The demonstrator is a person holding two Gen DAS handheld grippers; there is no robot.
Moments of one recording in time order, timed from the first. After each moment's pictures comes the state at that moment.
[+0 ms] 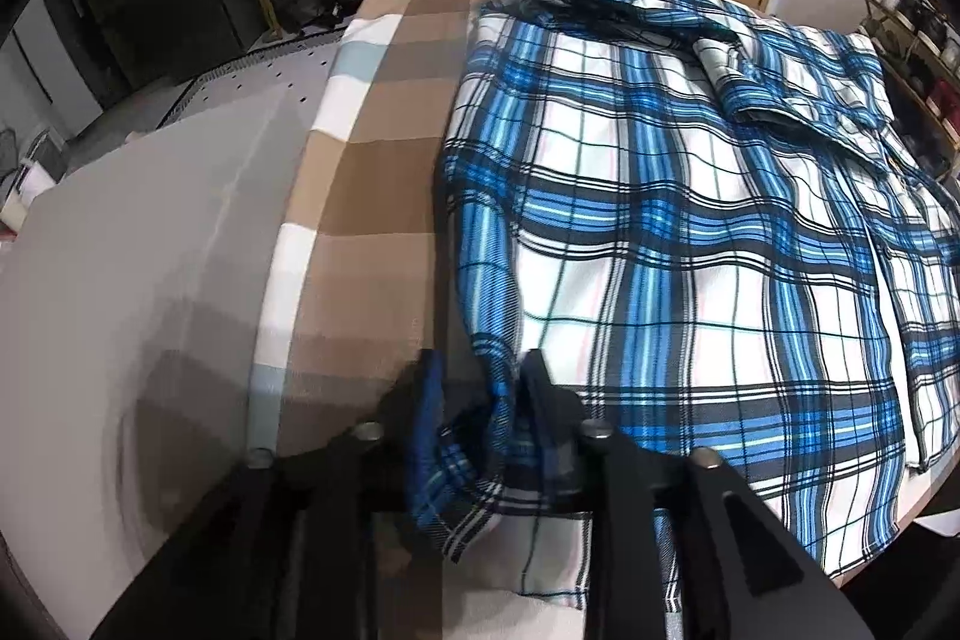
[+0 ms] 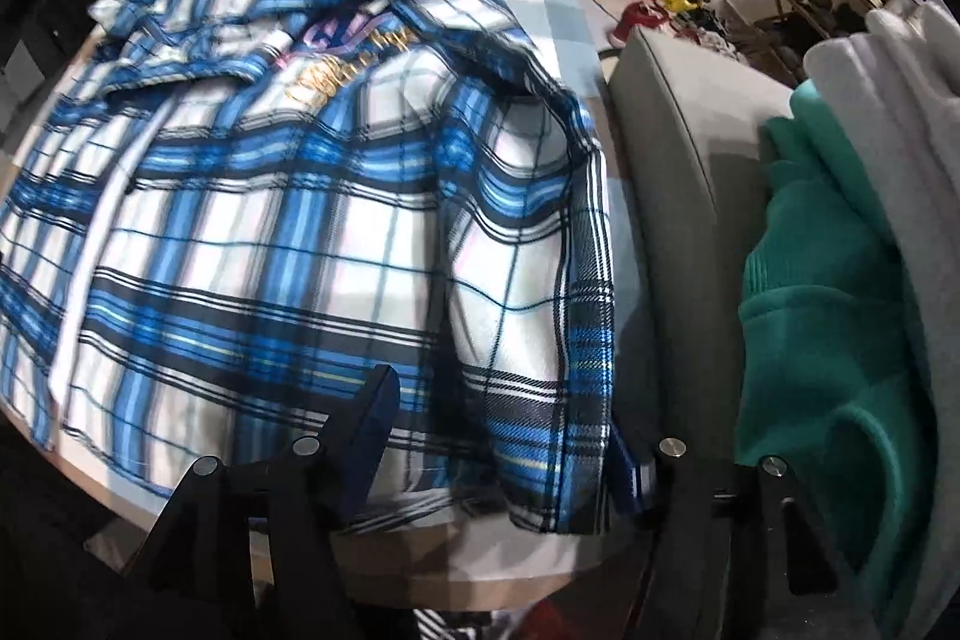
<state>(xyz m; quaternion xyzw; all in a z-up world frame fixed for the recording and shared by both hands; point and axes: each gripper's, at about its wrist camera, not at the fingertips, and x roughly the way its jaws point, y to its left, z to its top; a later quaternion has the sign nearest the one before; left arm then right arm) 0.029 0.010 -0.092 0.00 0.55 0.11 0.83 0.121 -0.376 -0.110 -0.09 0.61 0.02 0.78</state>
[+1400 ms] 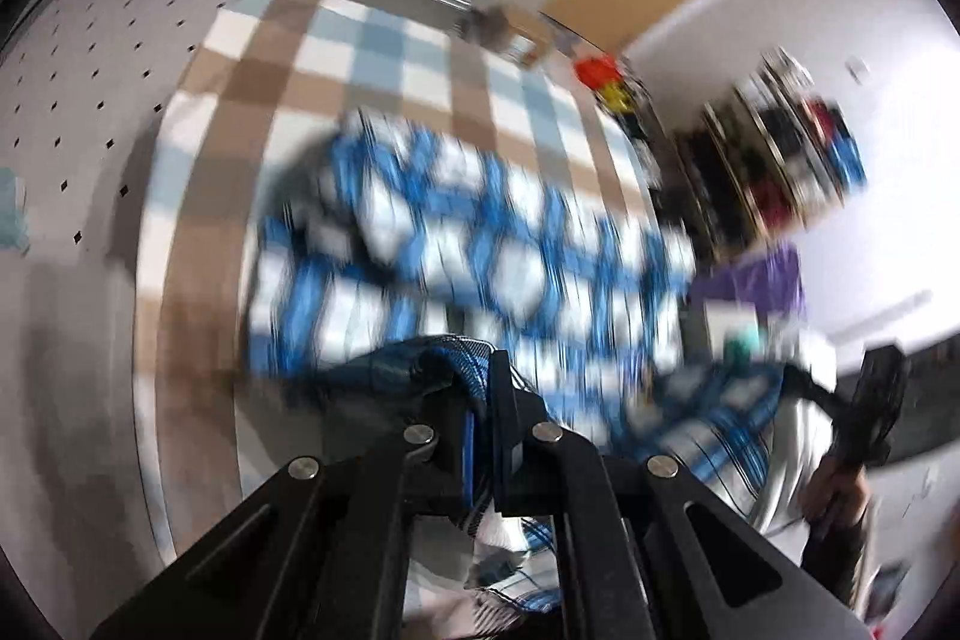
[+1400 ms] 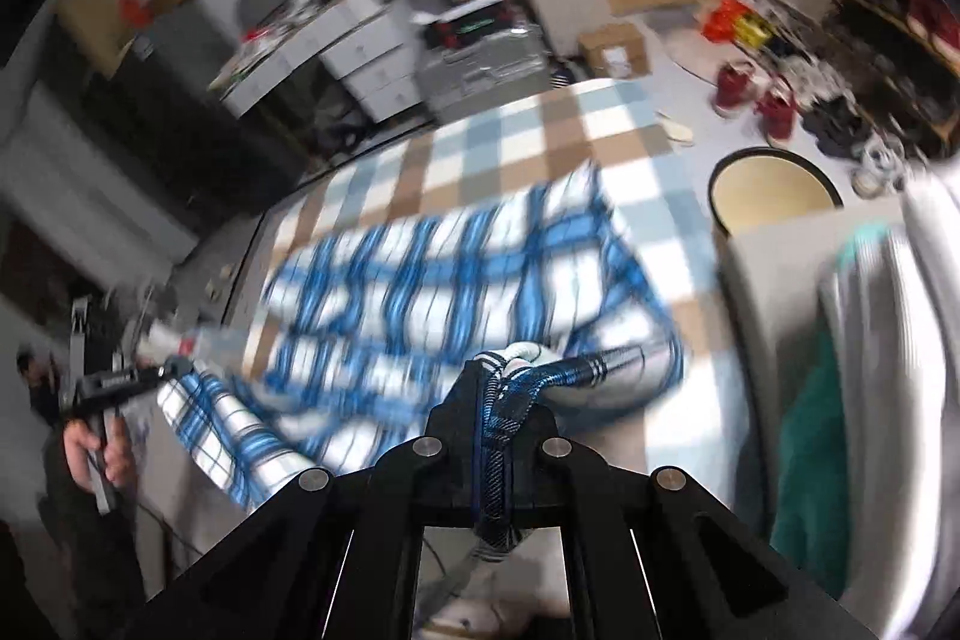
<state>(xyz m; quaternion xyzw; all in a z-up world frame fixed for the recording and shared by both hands) 0.216 0.025 0.033 -0.25 0.57 -0.08 0.78 0.275 -0.378 0.043 0.17 0.54 0.12 0.81</state>
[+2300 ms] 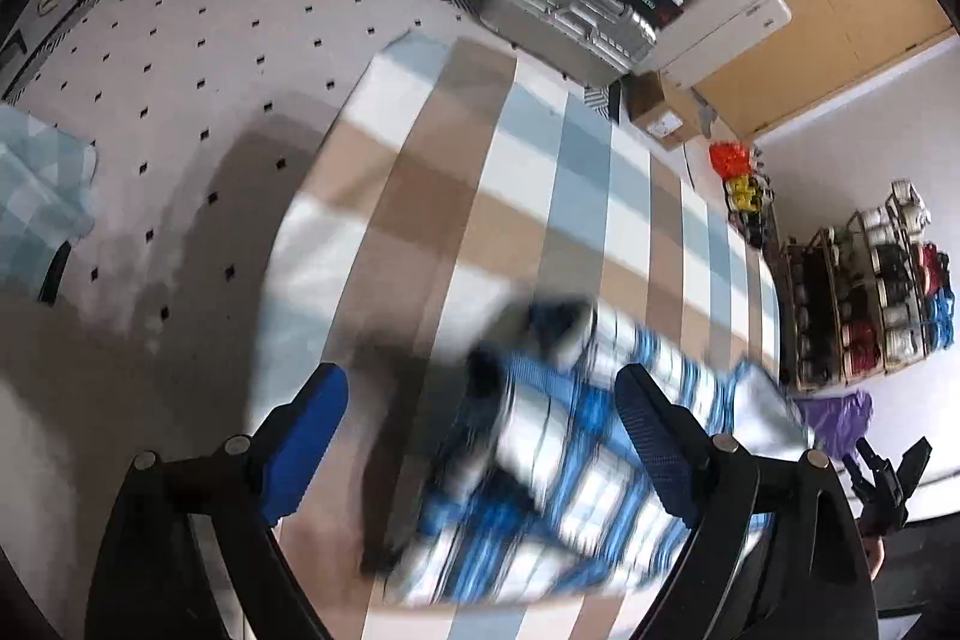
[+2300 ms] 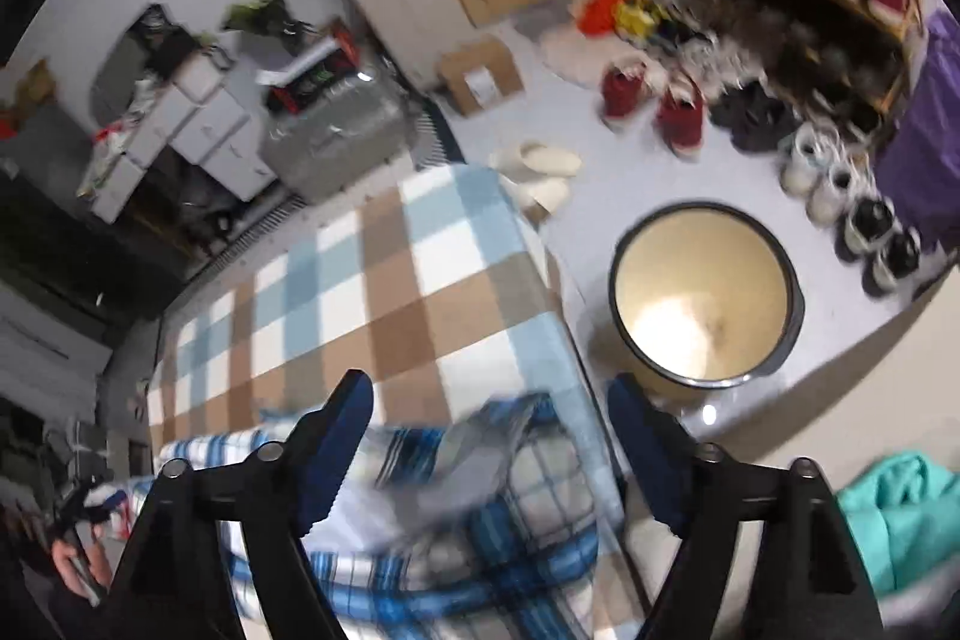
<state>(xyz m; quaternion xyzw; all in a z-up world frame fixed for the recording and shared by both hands) 0.284 0.122 -0.042 -0.28 0.58 0.06 0.76 0.411 -0.441 -0.004 0.16 0.53 0.05 0.83</state>
